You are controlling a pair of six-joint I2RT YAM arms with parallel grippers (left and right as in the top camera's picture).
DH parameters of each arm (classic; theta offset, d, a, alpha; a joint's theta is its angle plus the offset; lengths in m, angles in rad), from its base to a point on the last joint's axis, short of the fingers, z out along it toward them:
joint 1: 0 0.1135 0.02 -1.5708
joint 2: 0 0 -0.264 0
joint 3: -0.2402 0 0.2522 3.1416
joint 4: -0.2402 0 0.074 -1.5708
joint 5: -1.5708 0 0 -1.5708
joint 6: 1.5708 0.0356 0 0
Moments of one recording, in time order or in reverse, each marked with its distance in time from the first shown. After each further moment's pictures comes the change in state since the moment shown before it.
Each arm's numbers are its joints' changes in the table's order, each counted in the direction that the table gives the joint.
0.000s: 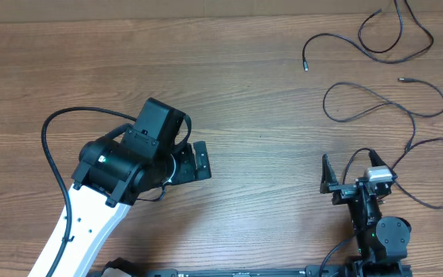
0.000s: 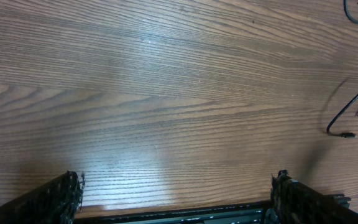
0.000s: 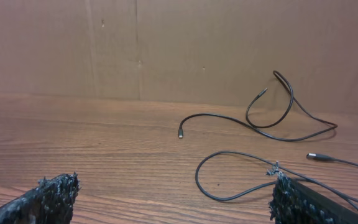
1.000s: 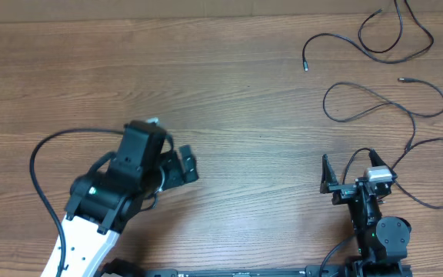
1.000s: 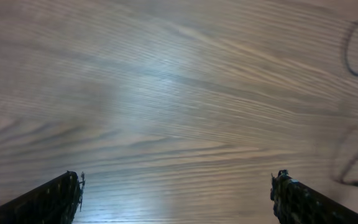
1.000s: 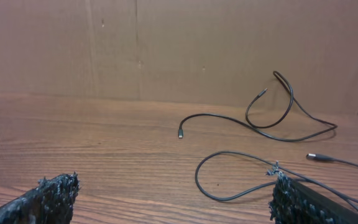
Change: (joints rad) left arm 0.105 -0.211 0.354 0.301 0.056 0.005; right arm 0.000 0.000 0.000 0.001 0.000 -0.003
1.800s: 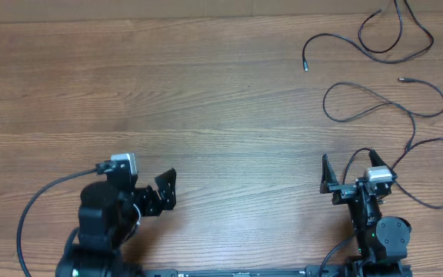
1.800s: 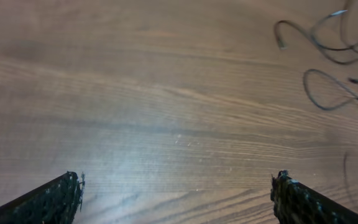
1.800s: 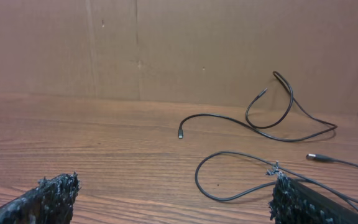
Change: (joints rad) left arm 0.246 -0.578 0.505 0.396 -0.151 0.304; right arm 0.000 -0.001 0.000 0.000 0.000 -0.001
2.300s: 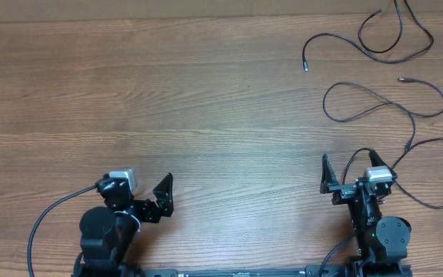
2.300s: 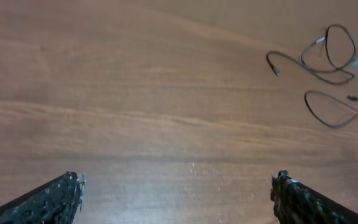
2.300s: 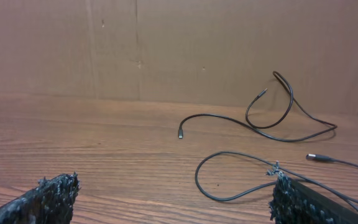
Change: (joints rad) left arm 0.082 -0.257 0.244 0.177 -0.031 0.078; right arm 0.000 0.000 0.000 0.000 0.000 0.001
